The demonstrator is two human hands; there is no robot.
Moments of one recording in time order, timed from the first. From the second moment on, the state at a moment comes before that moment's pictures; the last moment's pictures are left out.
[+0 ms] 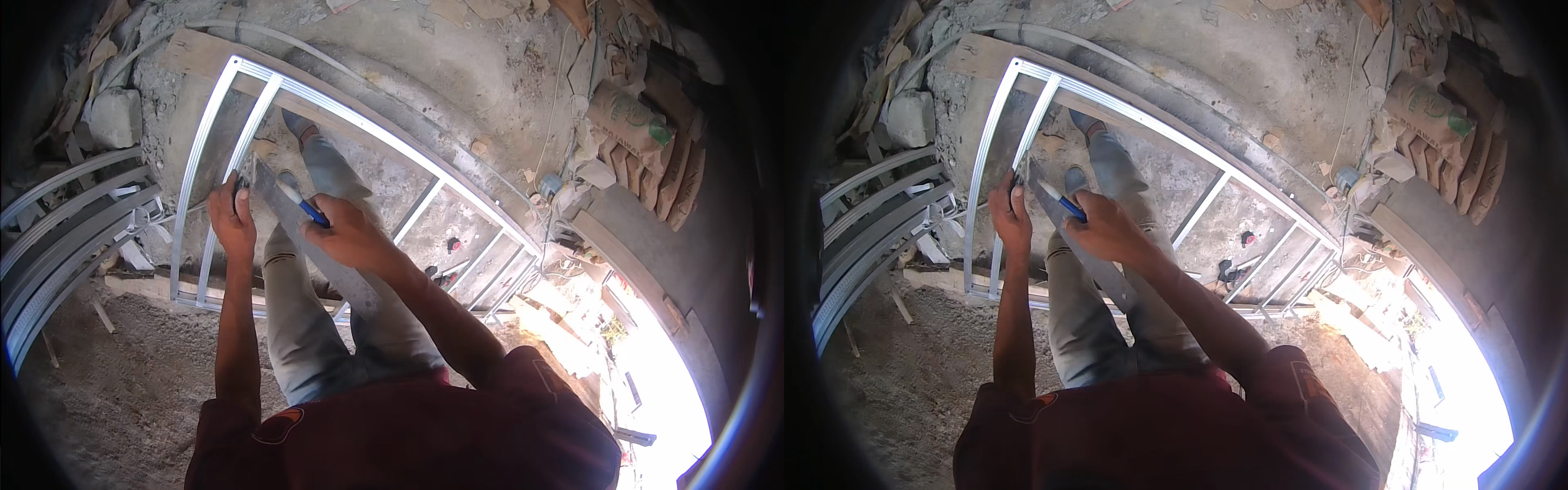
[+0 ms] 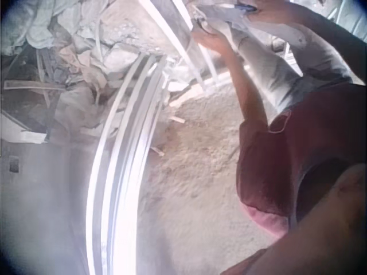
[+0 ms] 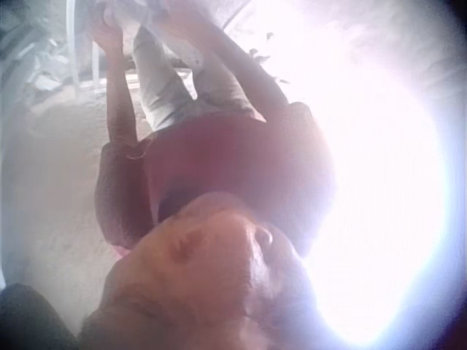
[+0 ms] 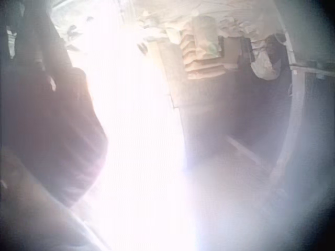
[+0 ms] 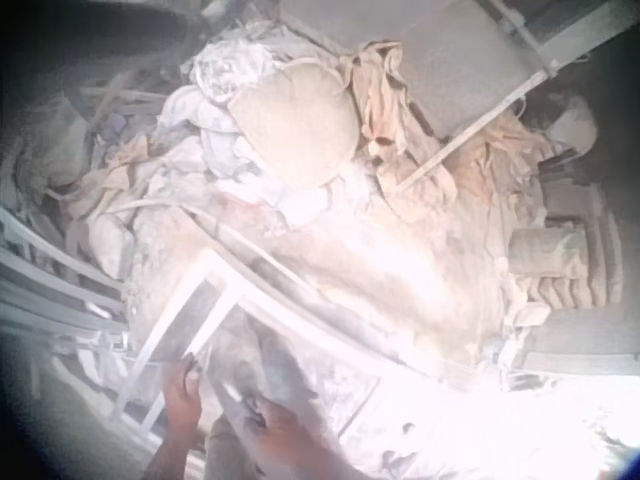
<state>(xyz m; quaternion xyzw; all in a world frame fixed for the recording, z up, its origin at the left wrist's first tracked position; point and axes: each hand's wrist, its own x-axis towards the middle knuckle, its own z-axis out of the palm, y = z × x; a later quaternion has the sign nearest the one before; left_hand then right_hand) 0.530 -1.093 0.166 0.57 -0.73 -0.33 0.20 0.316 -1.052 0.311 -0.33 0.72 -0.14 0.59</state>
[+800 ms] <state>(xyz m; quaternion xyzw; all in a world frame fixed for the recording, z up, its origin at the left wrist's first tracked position) 0.308 -0.756 0.036 0.53 -0.61 -0.58 0.01 0.116 -0.734 0.263 -0.17 0.76 0.00 0.63</state>
